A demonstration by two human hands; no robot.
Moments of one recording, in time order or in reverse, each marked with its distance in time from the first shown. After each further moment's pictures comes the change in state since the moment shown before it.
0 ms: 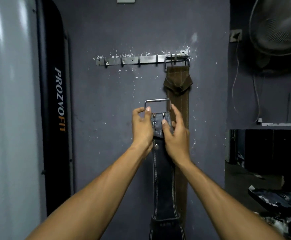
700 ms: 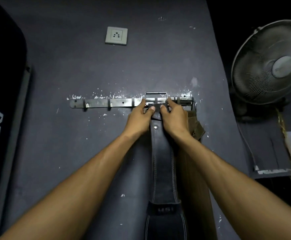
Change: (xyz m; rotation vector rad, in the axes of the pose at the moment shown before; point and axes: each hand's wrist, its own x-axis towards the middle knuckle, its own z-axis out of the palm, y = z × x) left_hand 0.289 0.031 0.056 0.495 -0.393 0.422; right_hand 0.284 0.029 0.090 -0.440 0.174 -0.070
